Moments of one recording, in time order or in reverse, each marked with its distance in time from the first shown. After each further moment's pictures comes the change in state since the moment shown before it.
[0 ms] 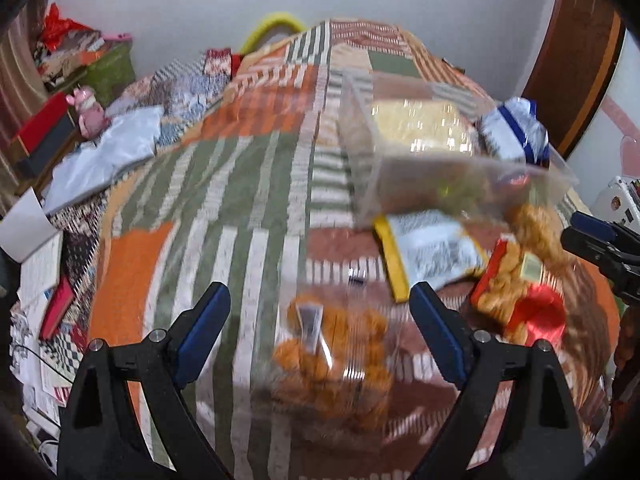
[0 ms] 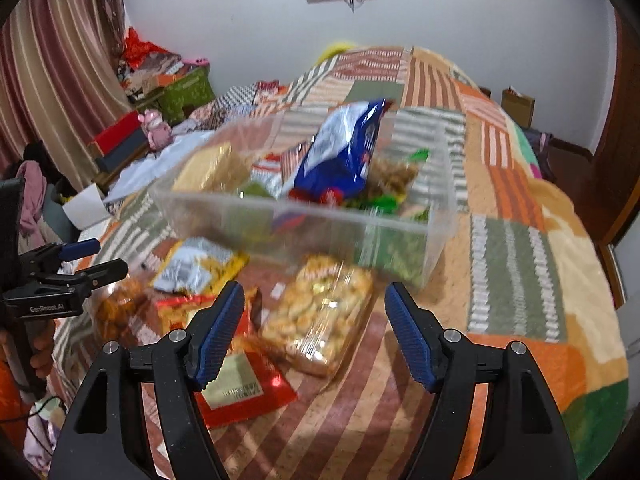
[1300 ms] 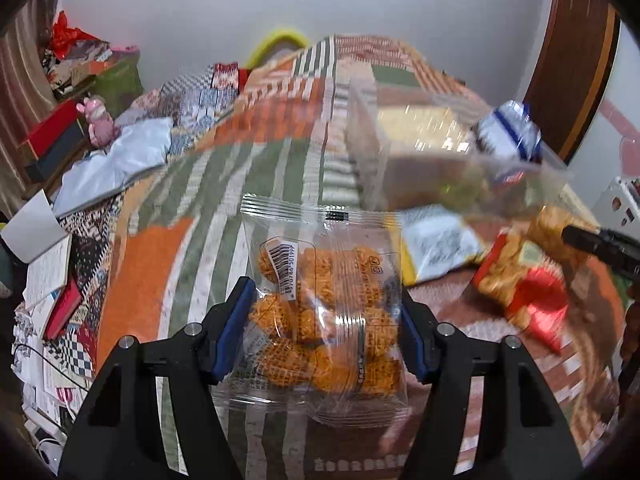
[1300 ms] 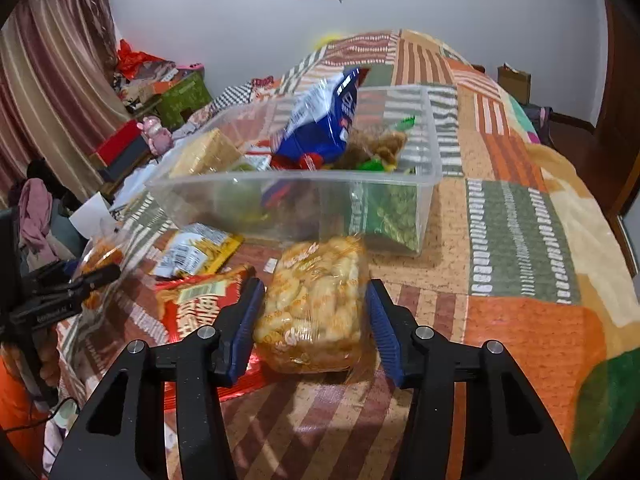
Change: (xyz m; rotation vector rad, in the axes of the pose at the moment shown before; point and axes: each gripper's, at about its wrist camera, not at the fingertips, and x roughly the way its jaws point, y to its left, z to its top) left arm -0.025 0.002 -0.011 0.009 -0.092 0.021; right arm -0.011 -0.011 -0.015 0.075 -0.006 0.041
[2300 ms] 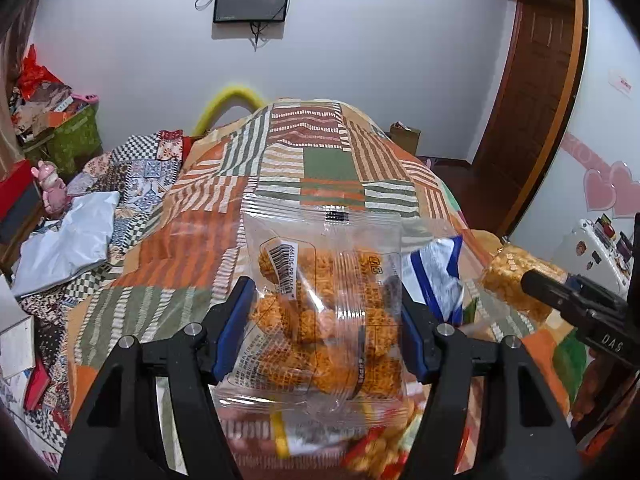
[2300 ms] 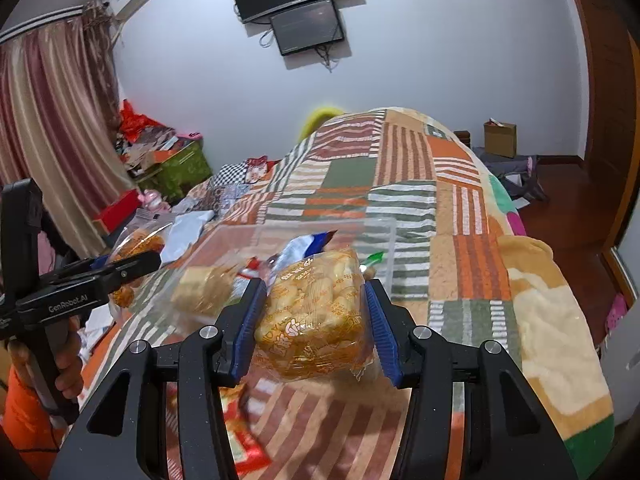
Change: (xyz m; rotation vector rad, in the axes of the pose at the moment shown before) left arm 0.007 -0.076 0.125 0.037 -0.148 -0.146; right arm -0.033 -0.026 0.065 0.038 -0.241 -0.011
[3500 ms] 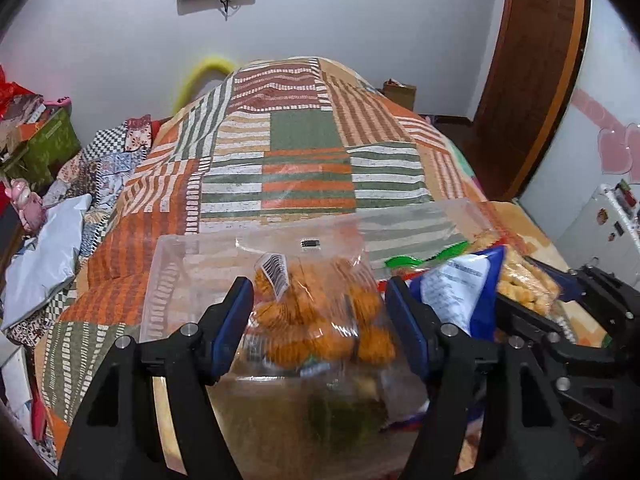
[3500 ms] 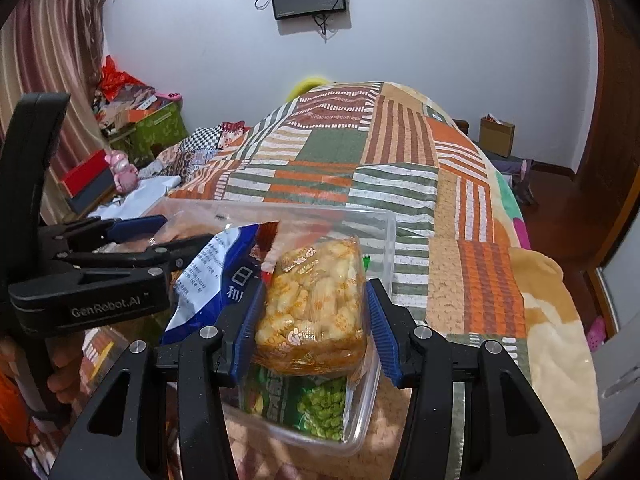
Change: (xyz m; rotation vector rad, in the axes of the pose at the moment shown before) left arm 0.107 -0.037 0.015 0.093 0.129 0.007; right arm 0.062 -0.001 0.006 -0.110 0.107 -0.093
